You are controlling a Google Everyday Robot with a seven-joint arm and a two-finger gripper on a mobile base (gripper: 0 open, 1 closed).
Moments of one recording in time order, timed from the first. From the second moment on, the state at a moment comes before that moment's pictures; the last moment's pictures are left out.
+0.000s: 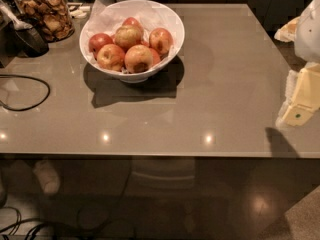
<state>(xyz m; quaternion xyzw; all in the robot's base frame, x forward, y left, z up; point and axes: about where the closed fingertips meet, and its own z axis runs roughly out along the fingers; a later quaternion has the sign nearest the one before) 0.439 -0.214 0.984 -0.60 0.78 -0.04 0.17</state>
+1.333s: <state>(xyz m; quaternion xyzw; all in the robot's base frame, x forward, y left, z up) 0.494 -0.168 1.010 -0.60 0.78 -0.01 0.15</state>
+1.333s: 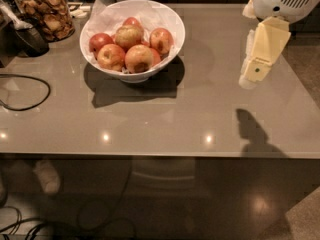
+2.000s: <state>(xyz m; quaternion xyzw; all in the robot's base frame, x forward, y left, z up) 0.512 -0.140 1.012 -0.61 0.77 0.00 0.18</state>
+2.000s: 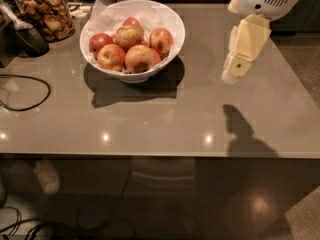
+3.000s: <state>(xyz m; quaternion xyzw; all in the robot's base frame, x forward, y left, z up) 0.530 -0.103 1.010 -0.64 0.74 0.01 0.20</state>
